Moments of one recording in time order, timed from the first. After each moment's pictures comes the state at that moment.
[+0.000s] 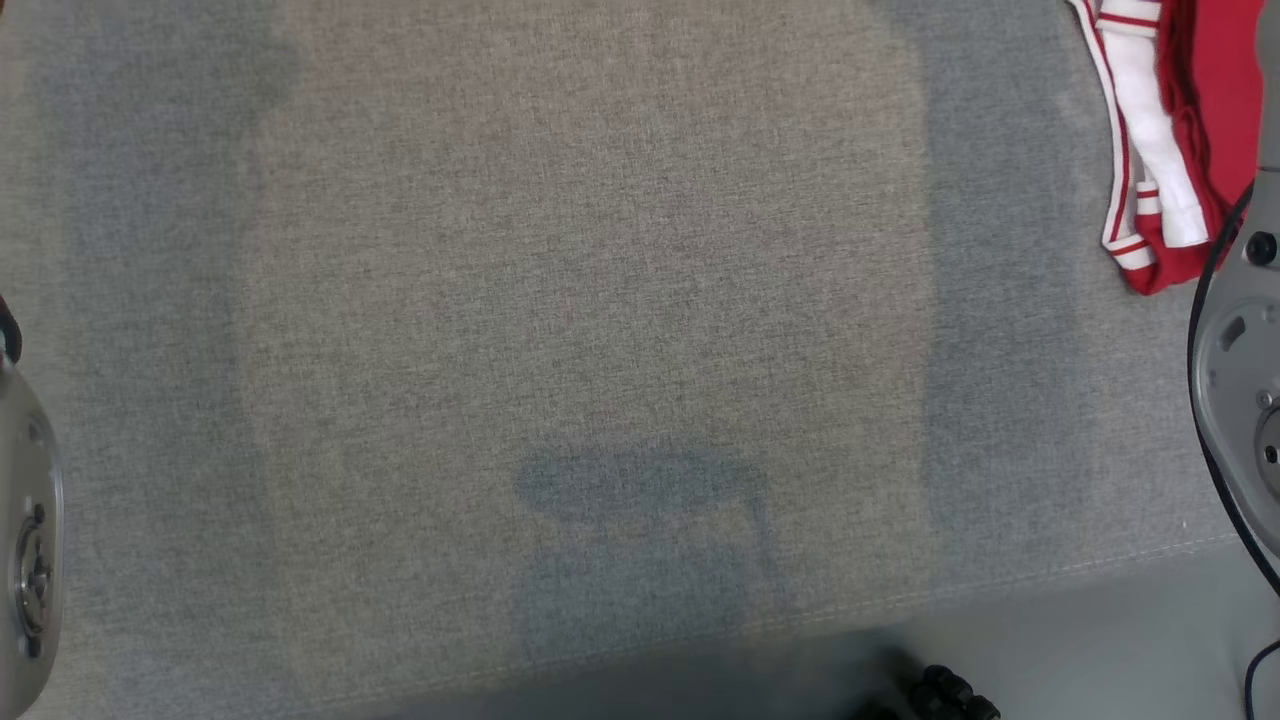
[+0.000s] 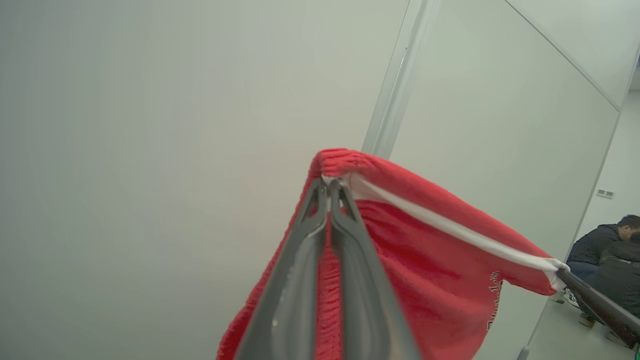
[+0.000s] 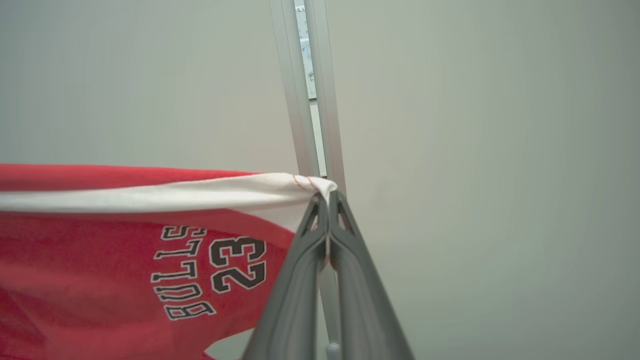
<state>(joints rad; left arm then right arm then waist) -1.50 0.23 -0.15 0.43 -0.69 -0.13 0.03 -1.58 -0.05 -0.12 0.67 0.18 0.13 -0.02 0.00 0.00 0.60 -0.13</state>
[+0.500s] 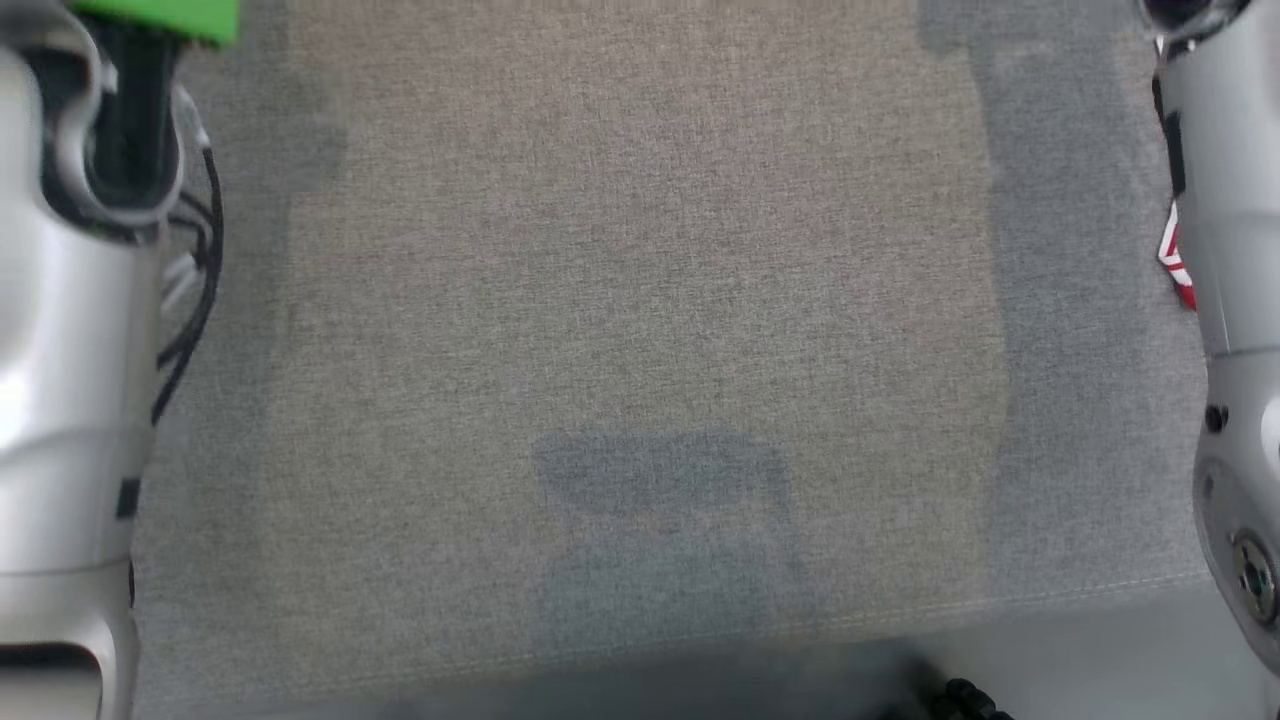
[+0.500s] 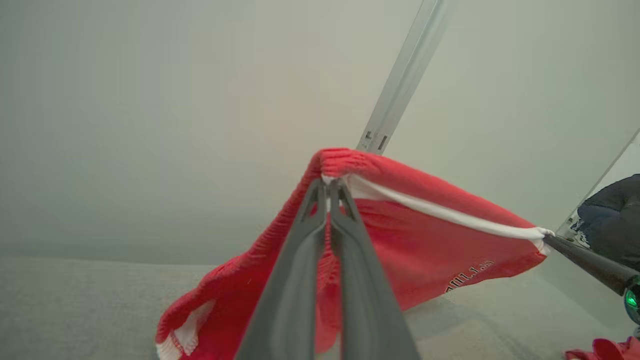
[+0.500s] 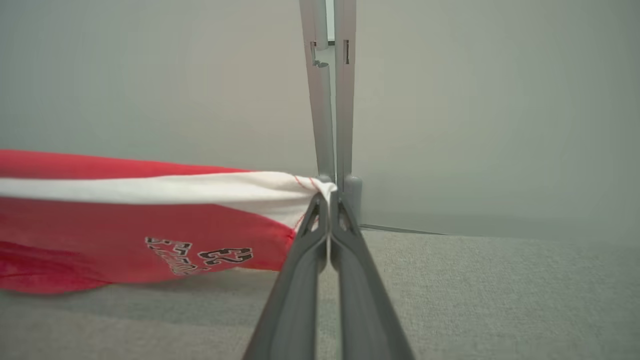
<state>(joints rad) -1.08 0.29 -0.29 0.38 -0.78 -0.13 -0.13 -1.30 -0.15 0.06 0.70 0.25 0.13 0.06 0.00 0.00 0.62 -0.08</state>
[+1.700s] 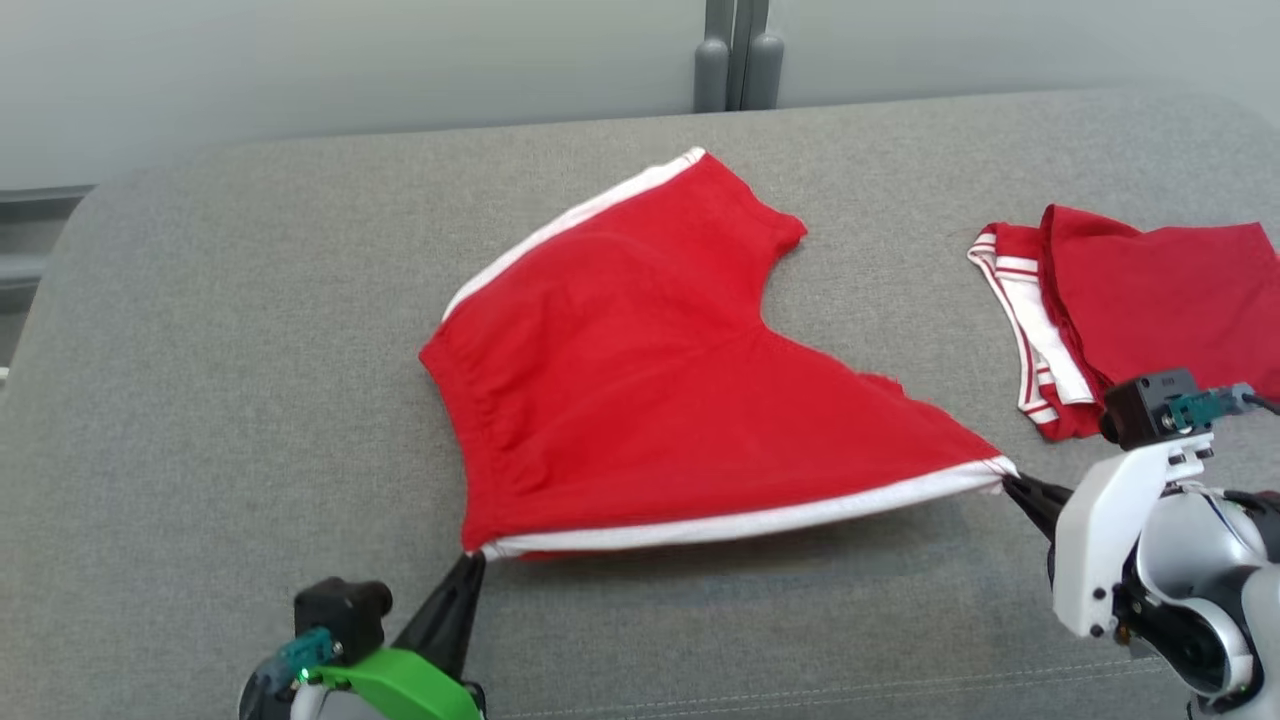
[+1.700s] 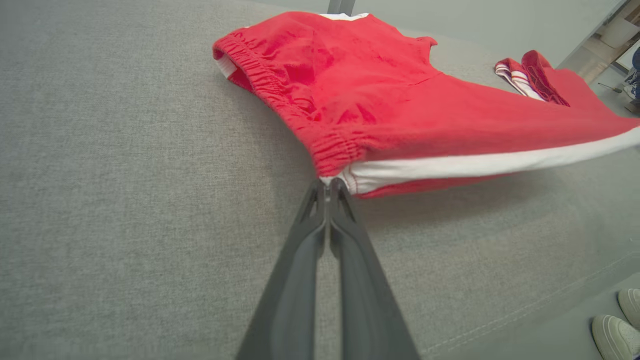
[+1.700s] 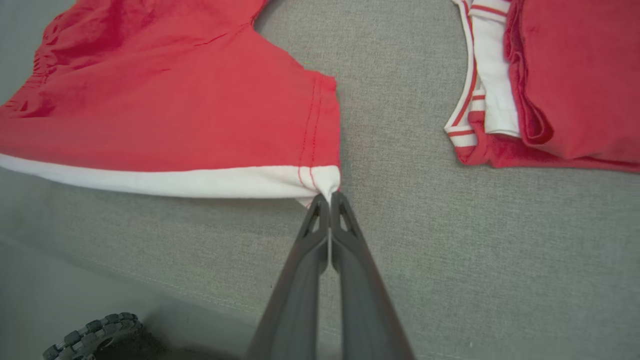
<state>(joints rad) -0.12 0.34 -0.57 0.21 -0.69 0.06 -0.09 -0.14 -0.30 0.05 -0.08 0.46 0.13 0.77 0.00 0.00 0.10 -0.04</state>
